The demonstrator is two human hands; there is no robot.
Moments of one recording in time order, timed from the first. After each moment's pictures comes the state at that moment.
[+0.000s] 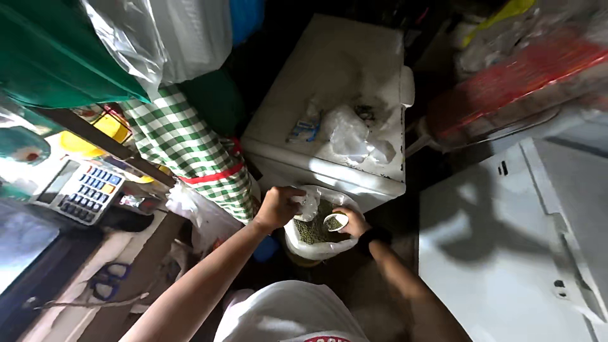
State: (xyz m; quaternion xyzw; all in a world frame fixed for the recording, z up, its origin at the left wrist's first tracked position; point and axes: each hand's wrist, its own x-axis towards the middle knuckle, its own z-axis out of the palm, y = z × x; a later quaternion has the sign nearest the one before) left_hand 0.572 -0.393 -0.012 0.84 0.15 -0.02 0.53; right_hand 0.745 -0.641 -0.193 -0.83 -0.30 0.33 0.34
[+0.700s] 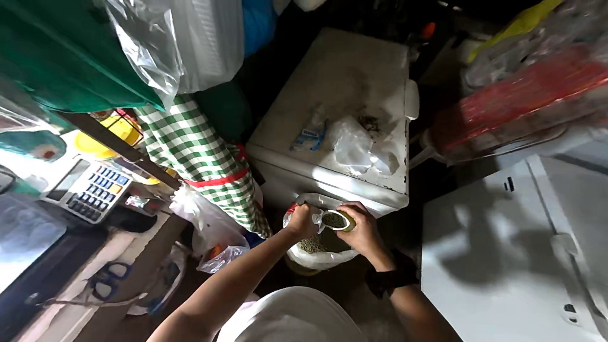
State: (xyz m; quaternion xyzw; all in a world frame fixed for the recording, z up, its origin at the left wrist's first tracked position) left_hand 0.616 -0.433 -0.062 0.90 0.14 -0.15 0.39; right_hand 0.694 -0.616 -0.058 -0.83 -0.41 0.04 0.39
